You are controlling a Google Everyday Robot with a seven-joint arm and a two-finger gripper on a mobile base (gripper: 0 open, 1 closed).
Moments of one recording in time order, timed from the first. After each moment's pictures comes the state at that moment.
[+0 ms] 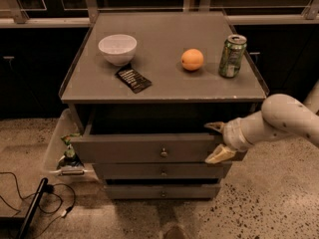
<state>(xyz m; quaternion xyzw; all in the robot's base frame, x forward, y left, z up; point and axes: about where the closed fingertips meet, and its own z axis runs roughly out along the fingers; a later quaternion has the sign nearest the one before) 0.550 -0.203 0.628 -0.66 0.68 0.13 0.29</state>
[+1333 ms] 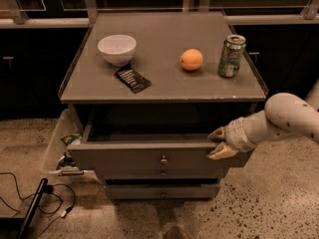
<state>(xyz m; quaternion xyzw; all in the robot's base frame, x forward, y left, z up) 0.548 -0.200 0.643 -0.66 0.68 0.12 0.30</state>
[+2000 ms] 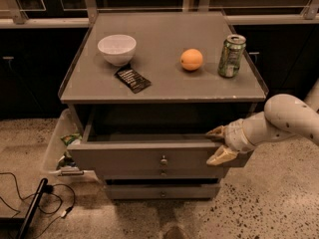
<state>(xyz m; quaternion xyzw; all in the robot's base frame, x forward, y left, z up) 0.543 -0.200 0.640 -0.66 0.68 0.13 0.30</state>
